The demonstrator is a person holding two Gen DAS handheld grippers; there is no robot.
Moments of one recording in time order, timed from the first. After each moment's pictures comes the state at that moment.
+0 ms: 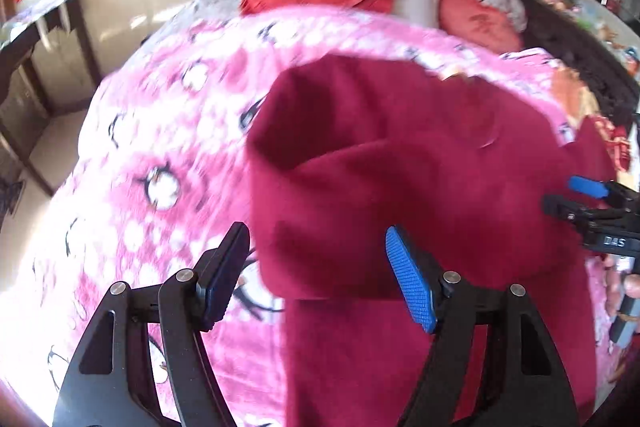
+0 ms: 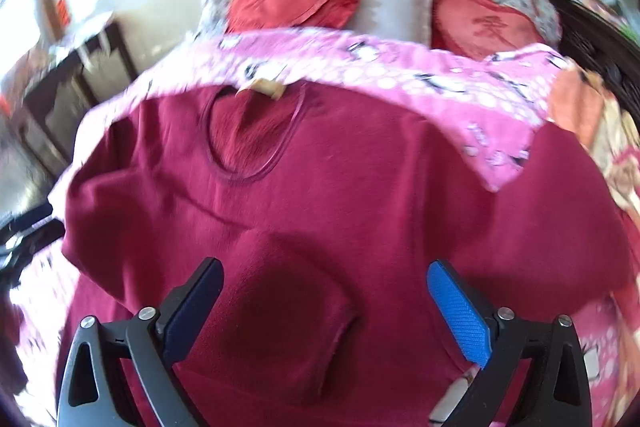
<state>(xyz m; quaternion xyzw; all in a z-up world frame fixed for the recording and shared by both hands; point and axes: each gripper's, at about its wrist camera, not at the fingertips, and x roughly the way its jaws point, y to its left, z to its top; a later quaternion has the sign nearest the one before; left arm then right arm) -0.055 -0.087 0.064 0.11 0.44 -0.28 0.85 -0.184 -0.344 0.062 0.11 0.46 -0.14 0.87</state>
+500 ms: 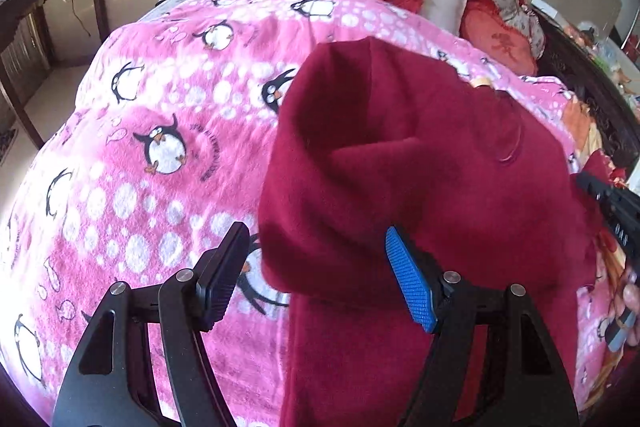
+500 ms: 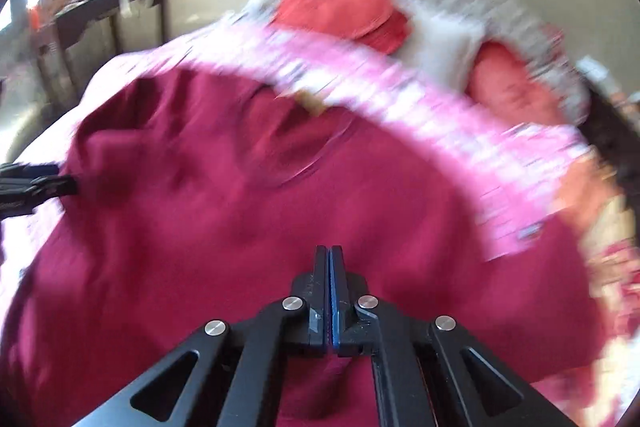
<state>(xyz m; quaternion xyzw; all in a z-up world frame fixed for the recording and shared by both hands) -0.046 -0.064 0.052 0.04 0.46 -0.28 0.84 -0.187 -0.340 0.094 -0.02 0.40 -0.18 0.90</state>
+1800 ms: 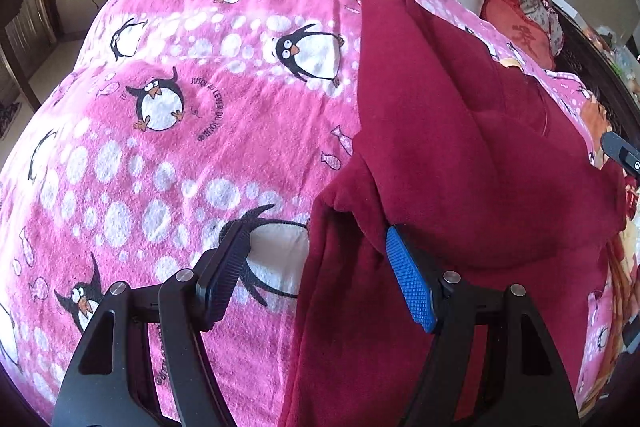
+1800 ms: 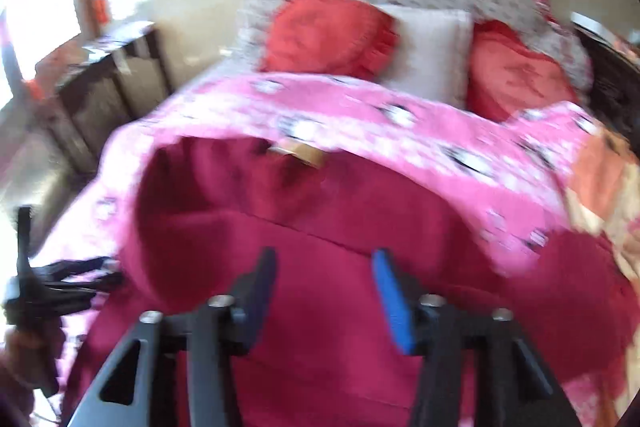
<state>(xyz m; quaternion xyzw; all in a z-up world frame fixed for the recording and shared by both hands) -0.031 -0.069 0.025 0.03 0.50 -0.25 0.83 -0.155 -0.336 0.117 0.09 0.39 -0.05 0.92</state>
